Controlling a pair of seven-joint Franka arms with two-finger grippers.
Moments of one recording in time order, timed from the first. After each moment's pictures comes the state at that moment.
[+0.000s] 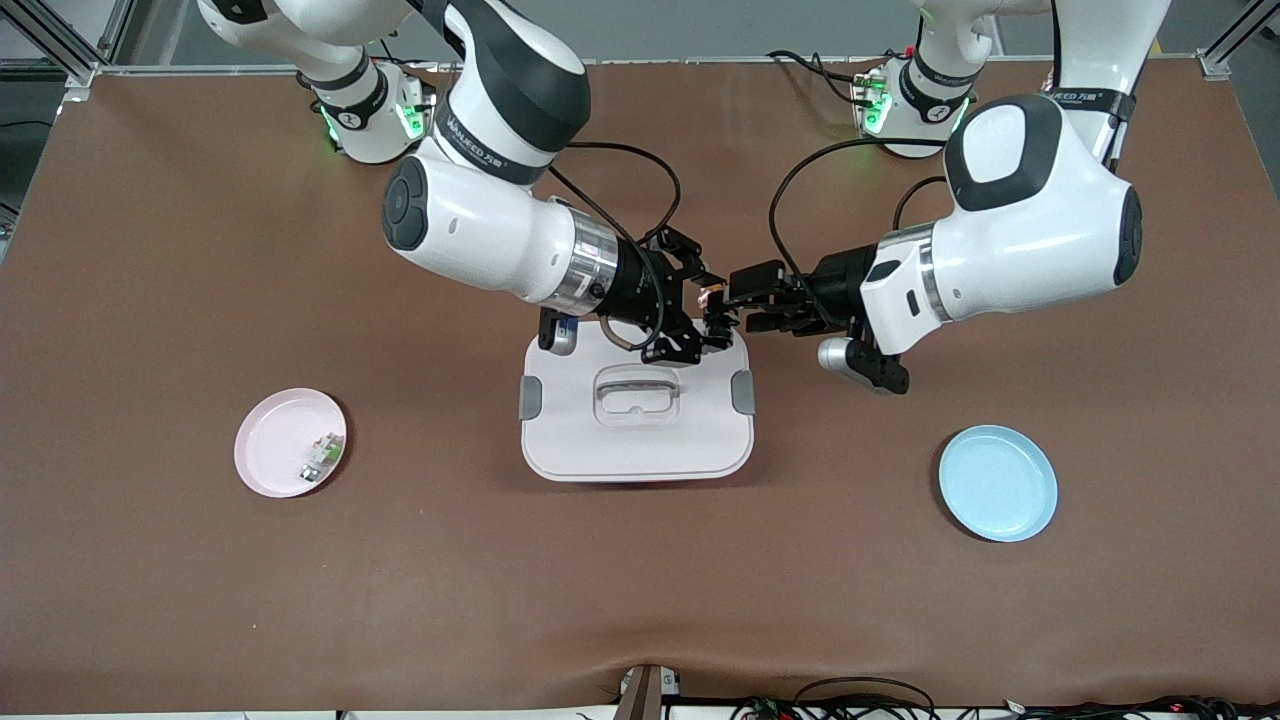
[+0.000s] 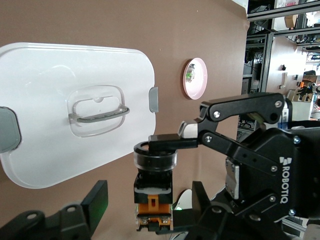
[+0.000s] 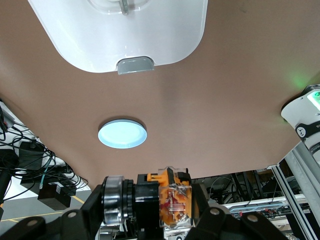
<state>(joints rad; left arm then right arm) -0.02 0.29 -0.44 -1.60 -0.79 2.00 -0.07 0.65 0.59 0.00 -1.13 0.77 2.11 2.03</state>
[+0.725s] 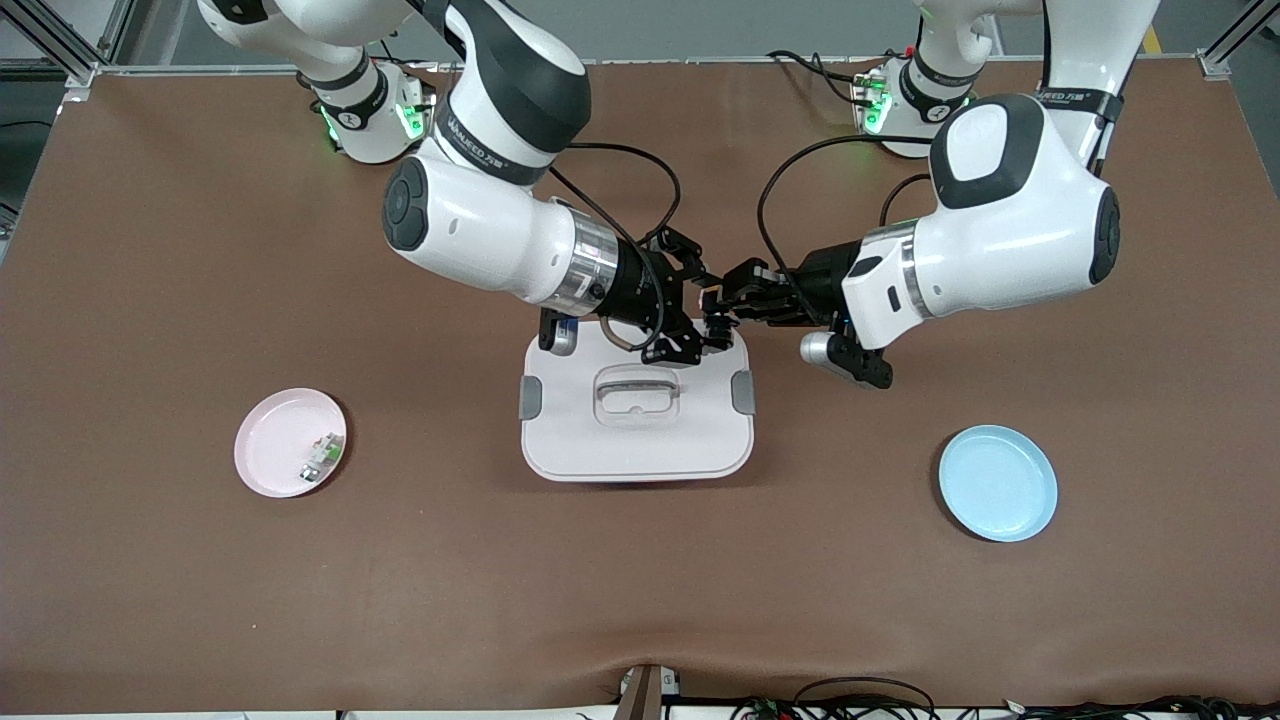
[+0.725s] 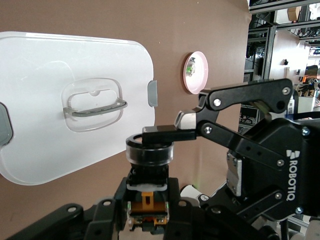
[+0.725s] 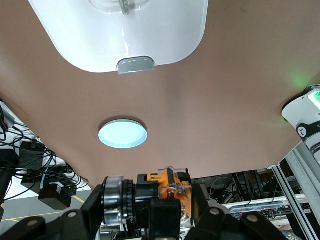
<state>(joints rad) -0.04 0.29 -0.44 -1.60 -0.79 2.00 -0.07 0.65 0.60 0.00 -1.13 0.77 2.11 2.03</state>
